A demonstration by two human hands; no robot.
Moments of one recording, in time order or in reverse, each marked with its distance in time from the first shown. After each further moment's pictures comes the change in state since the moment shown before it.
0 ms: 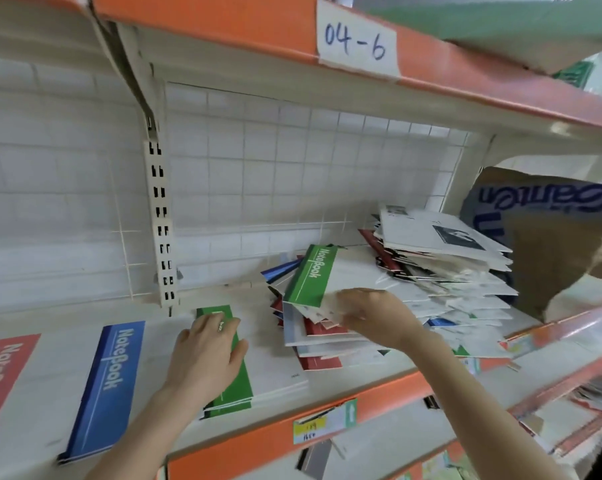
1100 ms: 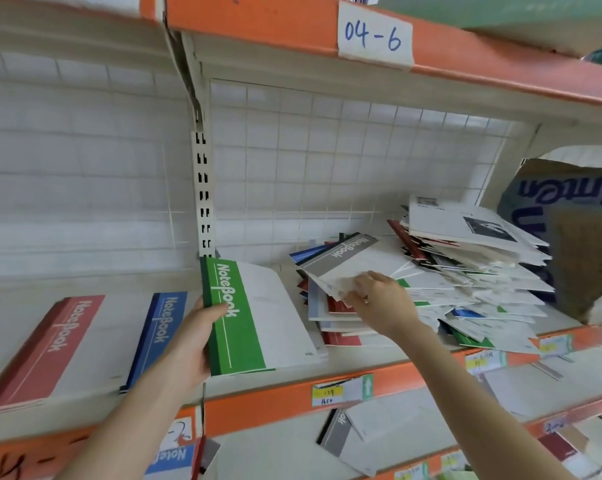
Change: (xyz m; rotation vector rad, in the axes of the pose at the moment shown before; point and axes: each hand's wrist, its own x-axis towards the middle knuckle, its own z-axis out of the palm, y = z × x) left_hand -0.049 -0.003 -0.049 -1.766 -0.068 -0.702; right_hand 0.001 -0.025 0.022 -0.060 0.129 0.150
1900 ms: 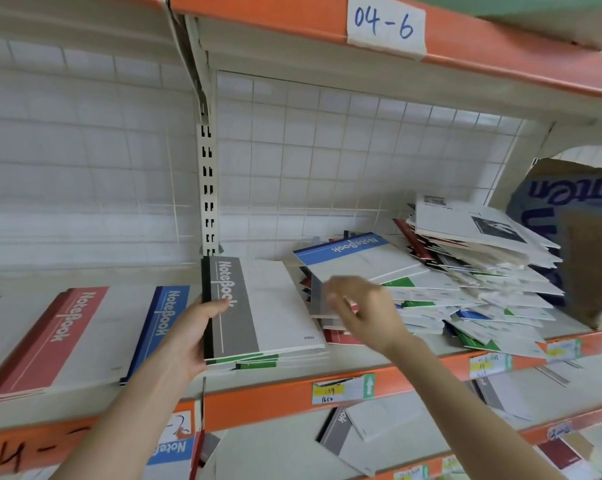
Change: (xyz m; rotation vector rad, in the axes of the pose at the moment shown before) left_hand 0.000 0.002 -0.004 0.010 0.032 -0.028; right_hand -0.015 -0.025 -0.001 0.442 0.210 -0.497
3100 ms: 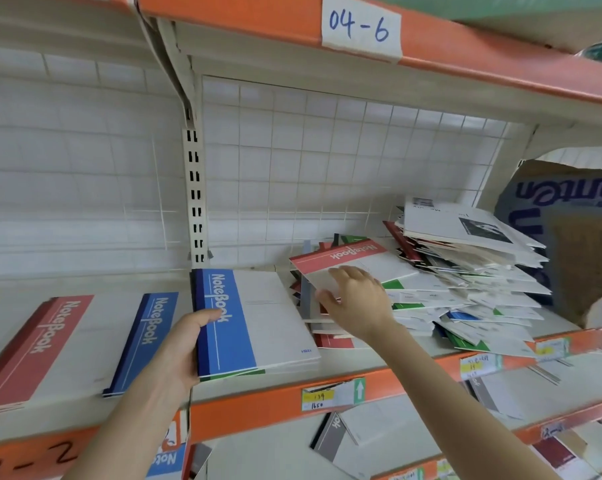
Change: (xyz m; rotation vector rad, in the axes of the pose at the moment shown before) left_hand -0.003 -0.008 0.008 0.001 0.032 -0.060; right_hand 0.015 0.004 -0.001 -0.377 -0.204 0.404
